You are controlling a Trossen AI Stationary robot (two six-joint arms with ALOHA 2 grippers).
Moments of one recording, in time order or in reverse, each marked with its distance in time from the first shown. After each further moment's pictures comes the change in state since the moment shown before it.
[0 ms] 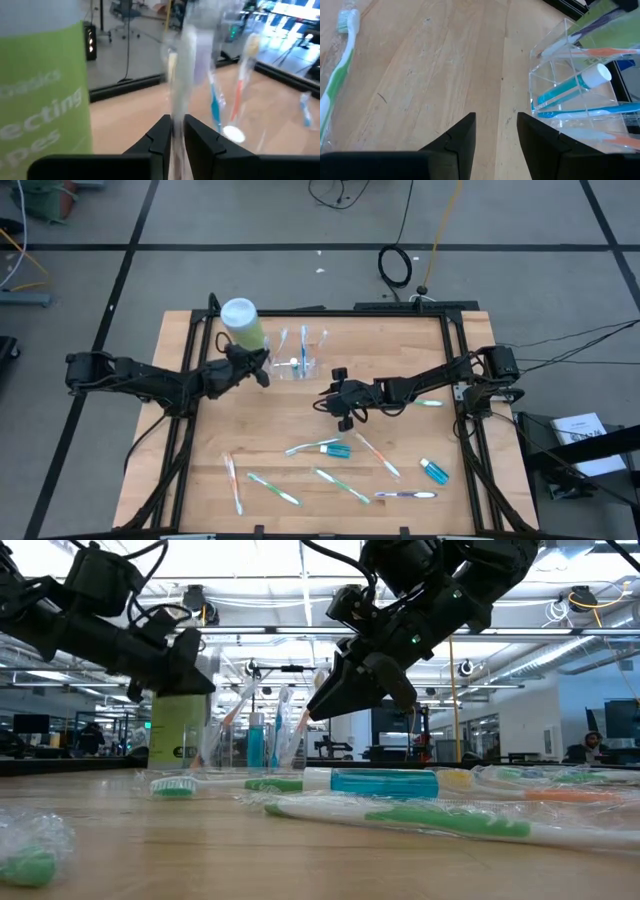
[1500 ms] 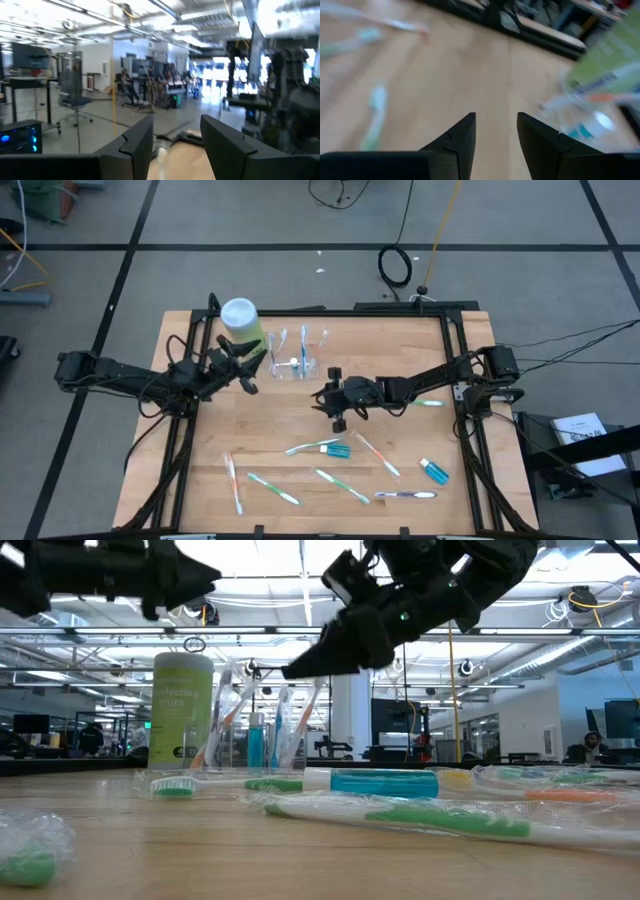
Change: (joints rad) left arm -0.190 -0.226 0.081 0.247 0.070 0.463; right arm 0.000 0.000 0.000 0.207 -0.136 0.084
